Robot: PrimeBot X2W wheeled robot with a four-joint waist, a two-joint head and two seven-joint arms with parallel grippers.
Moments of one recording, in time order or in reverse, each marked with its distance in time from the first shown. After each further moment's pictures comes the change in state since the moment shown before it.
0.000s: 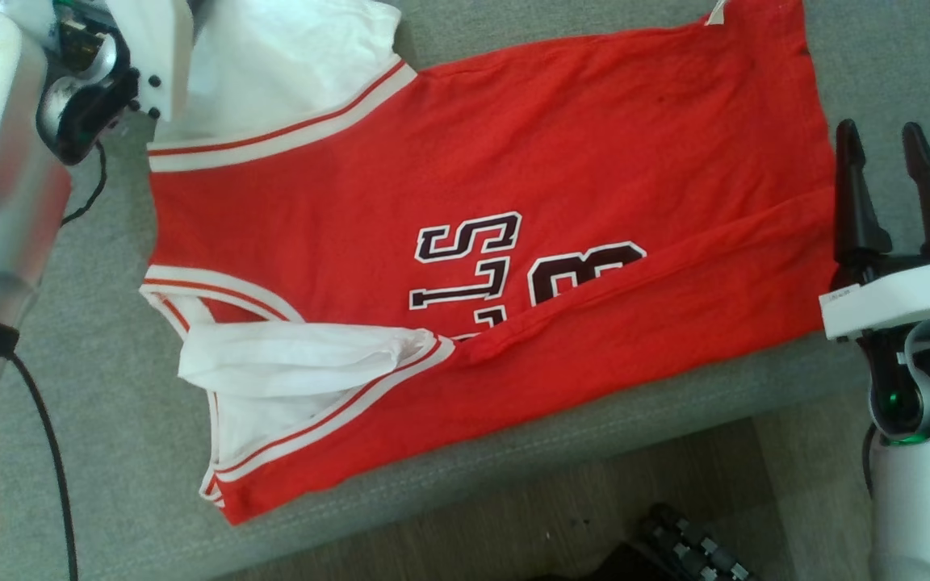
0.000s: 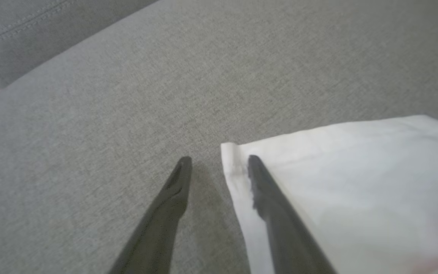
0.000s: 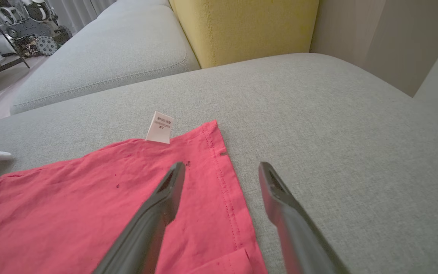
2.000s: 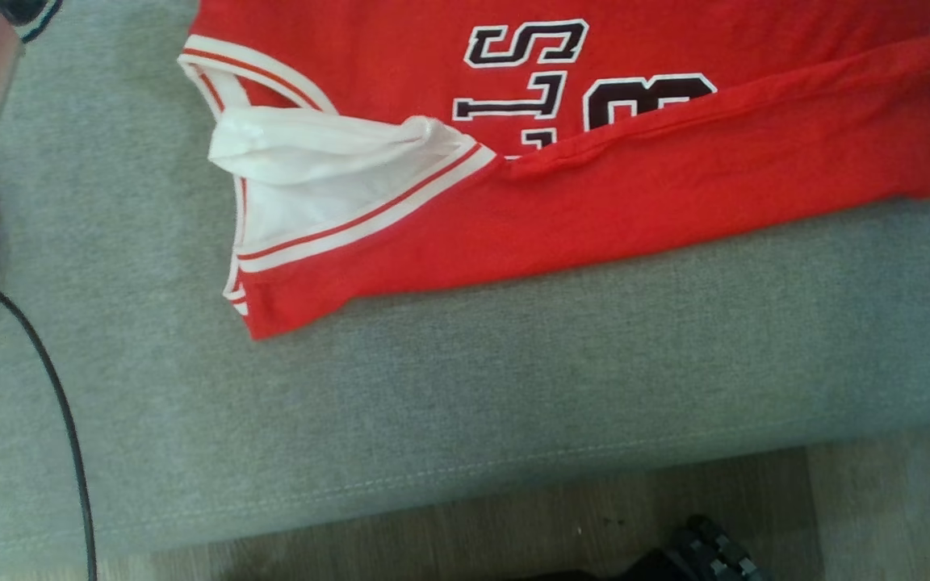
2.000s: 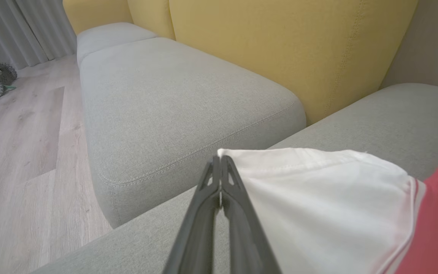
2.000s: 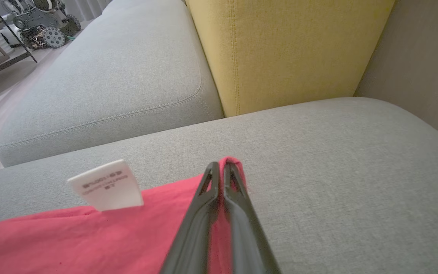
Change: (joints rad) left arm -0.281 -0.005 -0.201 0.108 -0.141 -0.006 -0.551; right arm -0.746 -0.132 -0.084 0.556 -0.071 0.000 0.219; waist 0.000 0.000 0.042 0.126
